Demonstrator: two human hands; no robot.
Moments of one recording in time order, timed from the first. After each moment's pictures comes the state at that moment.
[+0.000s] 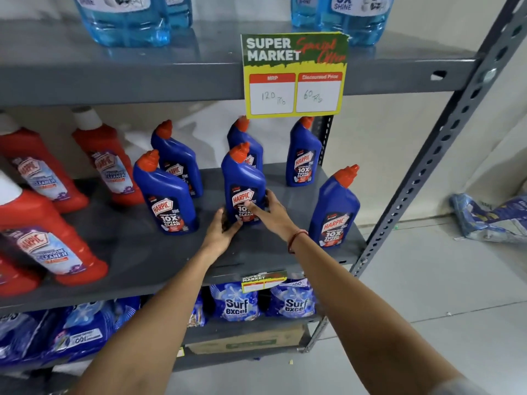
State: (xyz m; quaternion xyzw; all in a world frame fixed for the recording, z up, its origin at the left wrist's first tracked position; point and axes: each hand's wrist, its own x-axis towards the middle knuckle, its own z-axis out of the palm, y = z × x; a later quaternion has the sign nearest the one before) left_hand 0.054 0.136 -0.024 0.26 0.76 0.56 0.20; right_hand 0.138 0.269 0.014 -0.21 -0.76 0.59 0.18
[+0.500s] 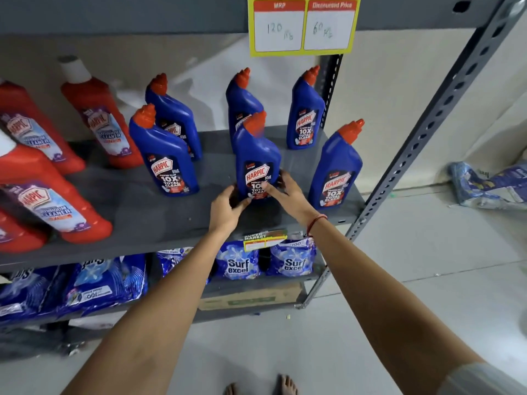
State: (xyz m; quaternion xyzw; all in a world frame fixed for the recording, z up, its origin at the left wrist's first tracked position) left_hand 0.093 0.123 -0.031 0.30 0.81 0.50 0.09; right_hand 0.190 0.265 -0.010 -0.21 -0.77 0.58 0.16
